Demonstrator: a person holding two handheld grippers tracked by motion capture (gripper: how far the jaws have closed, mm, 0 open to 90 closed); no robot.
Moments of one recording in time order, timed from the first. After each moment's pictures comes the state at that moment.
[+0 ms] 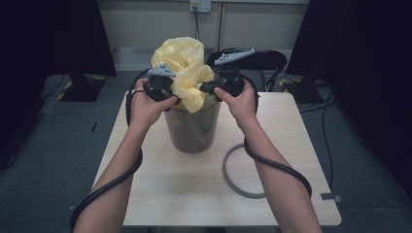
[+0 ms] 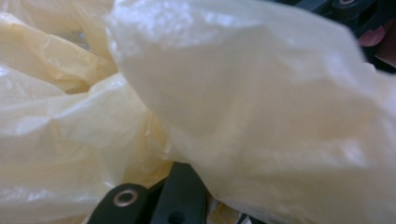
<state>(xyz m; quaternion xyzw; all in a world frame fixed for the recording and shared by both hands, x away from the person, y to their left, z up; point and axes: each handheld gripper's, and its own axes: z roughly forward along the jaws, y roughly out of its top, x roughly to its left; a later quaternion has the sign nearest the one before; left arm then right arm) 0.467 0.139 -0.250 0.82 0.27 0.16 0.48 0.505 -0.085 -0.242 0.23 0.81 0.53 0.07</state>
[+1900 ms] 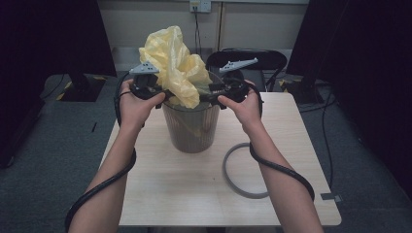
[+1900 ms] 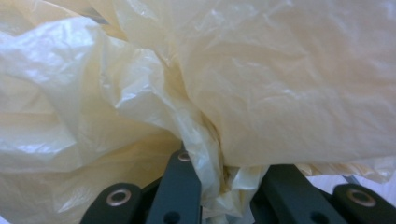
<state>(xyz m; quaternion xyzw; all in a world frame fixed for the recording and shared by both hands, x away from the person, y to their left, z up) 0.466 0.170 -0.253 0.77 0.31 0.17 0.53 0.511 -0.099 -0.268 0.27 0.82 0.50 0.11</state>
